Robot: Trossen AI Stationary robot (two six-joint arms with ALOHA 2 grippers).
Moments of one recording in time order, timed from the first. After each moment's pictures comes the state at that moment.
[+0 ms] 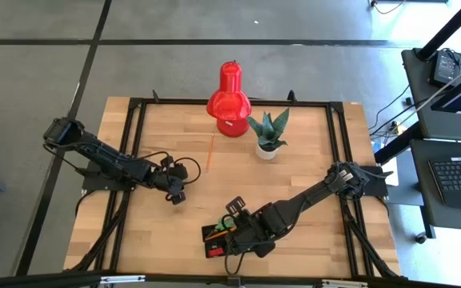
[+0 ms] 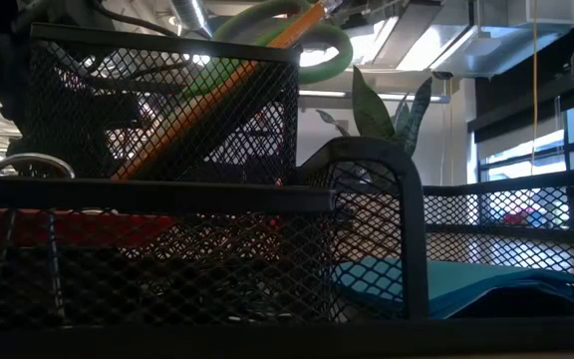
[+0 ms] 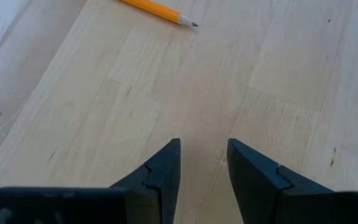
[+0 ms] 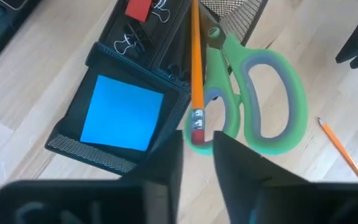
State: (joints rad) left arm -0.30 1.28 0.43 -0.25 -0.43 -0.61; right arm 0.52 2.19 2.15 -1.25 0.24 -0.19
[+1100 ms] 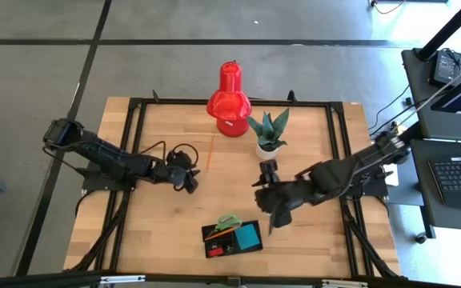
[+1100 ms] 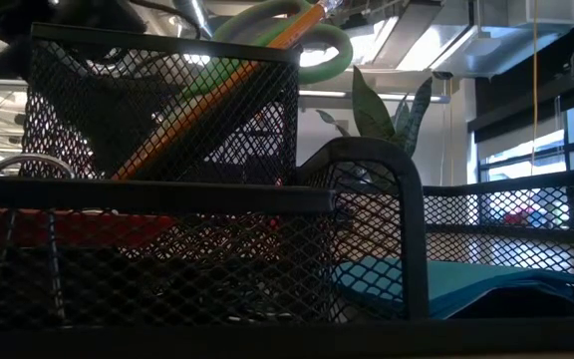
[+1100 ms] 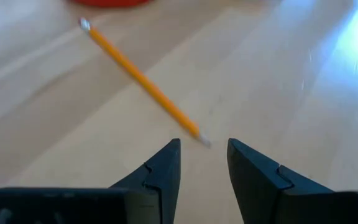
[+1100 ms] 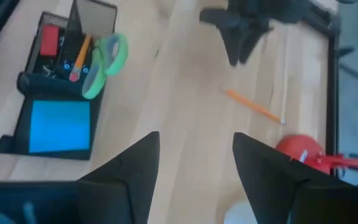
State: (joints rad) left arm -0.19 1.28 0.43 0.01 -0.54 -0.76; right arm 0.46 1.64 1.66 -0.99 0.42 -0.03
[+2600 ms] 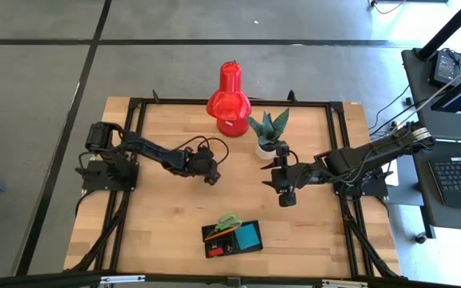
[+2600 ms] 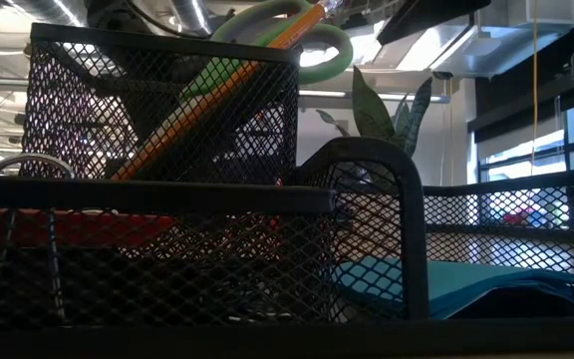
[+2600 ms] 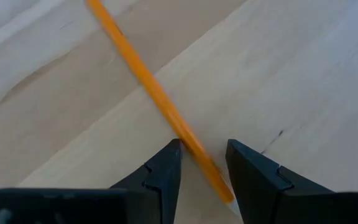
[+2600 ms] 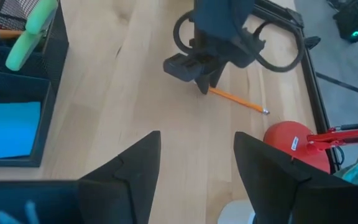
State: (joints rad) left arm 0.00 1.76 0.80 -0.21 -0.45 -0.80; right arm 0.33 1.27 1.05 -0.50 0.41 -0.11
